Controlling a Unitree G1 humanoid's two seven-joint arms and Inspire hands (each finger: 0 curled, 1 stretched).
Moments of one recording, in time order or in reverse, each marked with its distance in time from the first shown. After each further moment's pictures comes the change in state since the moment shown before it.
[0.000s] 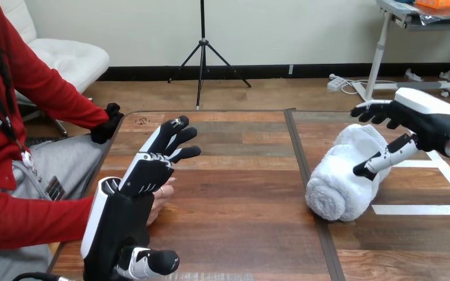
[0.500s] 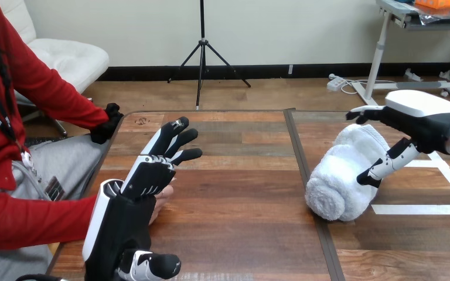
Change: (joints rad) left arm 0.010 -0.003 -0.003 -0.004 -0.007 0.001 -0.019; right arm -0.048 -0.037 0.091 0.000 -0.134 -0.096 -0.046
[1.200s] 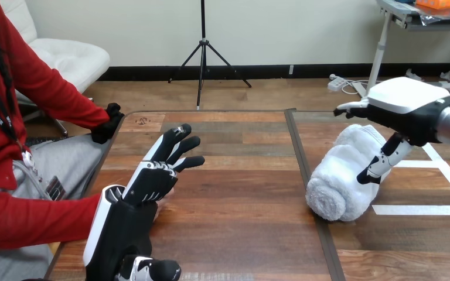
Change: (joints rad) left arm 0.024 0.001 -0.005 -0.014 -0.014 0.015 -0.029; right arm -0.094 -0.014 0.147 -0.009 -0.196 -0.053 -0.151
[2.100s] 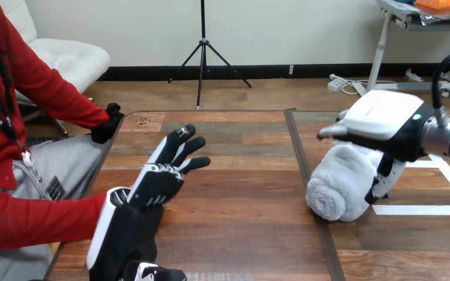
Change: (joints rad) left arm 0.044 -0.001 -0.030 -0.073 -0.006 0.044 -0.013; right arm -0.036 -0.010 0.218 -0.042 -0.288 -0.075 -0.298
